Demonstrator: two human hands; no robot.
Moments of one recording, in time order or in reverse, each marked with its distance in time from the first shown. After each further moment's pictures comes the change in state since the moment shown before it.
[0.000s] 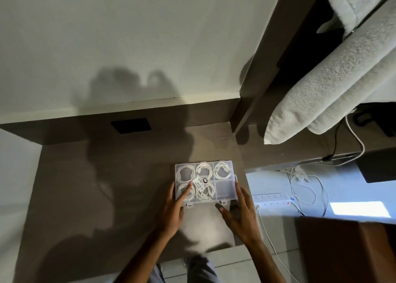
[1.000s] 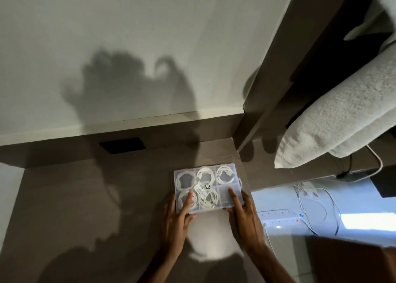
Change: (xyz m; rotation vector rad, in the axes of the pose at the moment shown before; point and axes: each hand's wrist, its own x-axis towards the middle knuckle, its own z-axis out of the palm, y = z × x) left_hand 0.058 0.014 0.009 0.074 0.244 0.029; right_hand 0.083 0.012 0.018 -0.243 -0.007 -0.116
